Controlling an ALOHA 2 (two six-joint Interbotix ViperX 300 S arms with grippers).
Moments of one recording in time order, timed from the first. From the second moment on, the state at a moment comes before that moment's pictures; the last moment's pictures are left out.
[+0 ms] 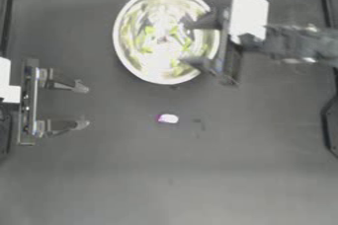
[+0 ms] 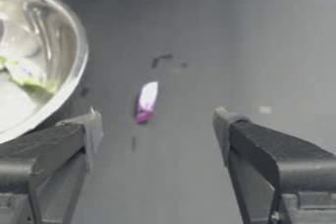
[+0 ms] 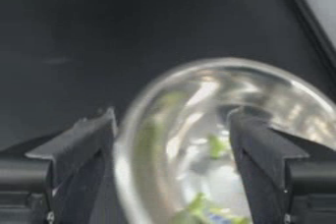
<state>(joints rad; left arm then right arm) 0.09 -0.78 1.13 -0.14 -0.01 0.12 -0.34 -0.30 0.77 -0.59 -0.14 0.45</state>
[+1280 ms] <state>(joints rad) 0.19 -0.37 0.74 -0.01 0.29 0.13 -0.08 -0.82 1.13 -0.43 0.00 0.46</state>
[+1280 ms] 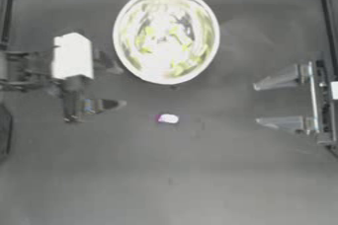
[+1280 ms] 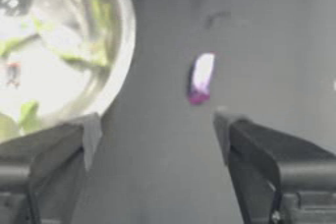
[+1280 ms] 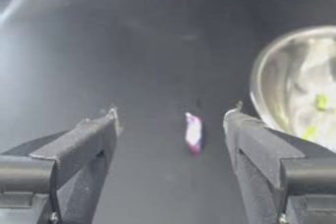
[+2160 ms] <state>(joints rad) 0.17 0.09 0.42 0.00 0.44 0.18 -0.08 -0.84 1.14 -0.46 -0.04 0.46</state>
